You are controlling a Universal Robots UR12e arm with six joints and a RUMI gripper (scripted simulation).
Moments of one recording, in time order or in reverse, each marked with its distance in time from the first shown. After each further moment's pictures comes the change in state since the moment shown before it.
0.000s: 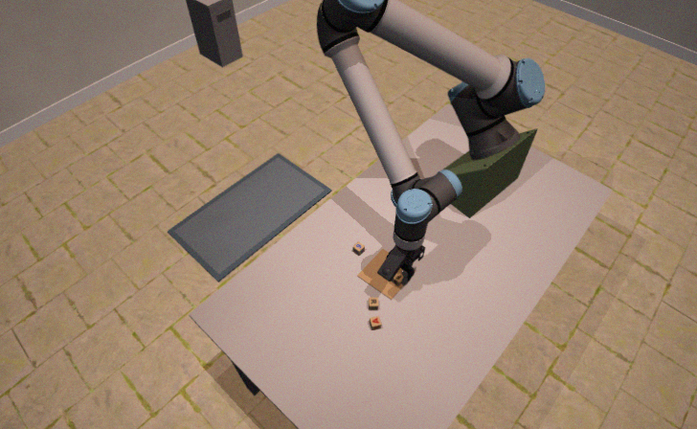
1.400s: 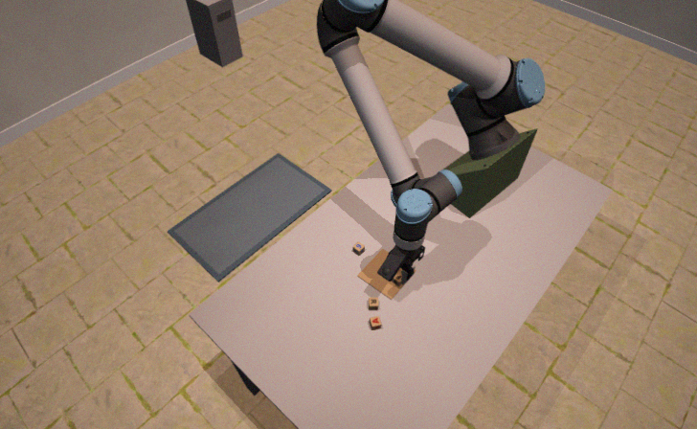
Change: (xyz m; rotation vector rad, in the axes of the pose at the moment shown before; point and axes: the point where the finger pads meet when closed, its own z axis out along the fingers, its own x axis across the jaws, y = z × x) arm 0.000 0.000 0.000 0.000 0.000 0.000
